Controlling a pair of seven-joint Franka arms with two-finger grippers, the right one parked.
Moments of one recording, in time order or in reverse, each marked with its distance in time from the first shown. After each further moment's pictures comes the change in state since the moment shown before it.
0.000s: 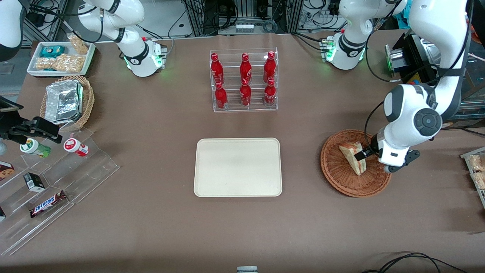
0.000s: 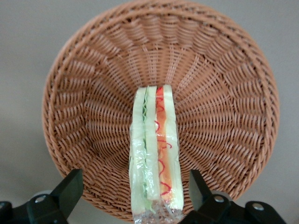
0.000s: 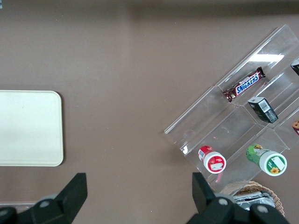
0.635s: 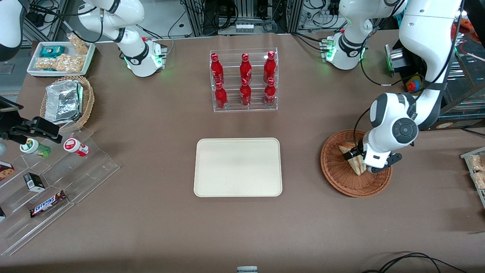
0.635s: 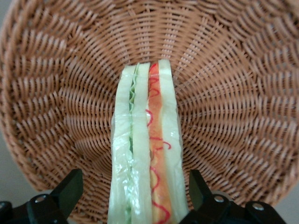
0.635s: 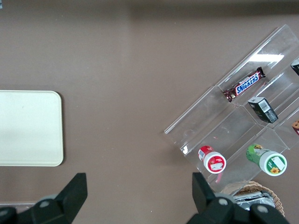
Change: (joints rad) arm -0.025 0.075 0.000 -0.067 0.028 0.111 -0.007
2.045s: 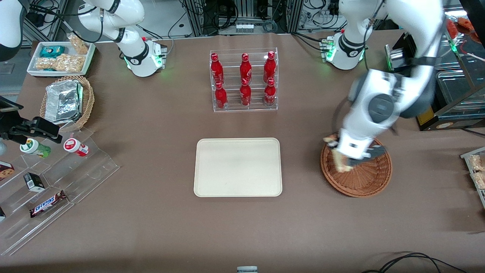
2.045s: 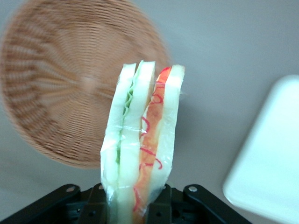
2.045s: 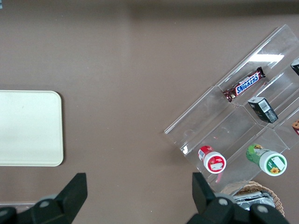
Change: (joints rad) arm -0.261 -0.113 -0.036 0.234 0.009 -0.293 -0.095
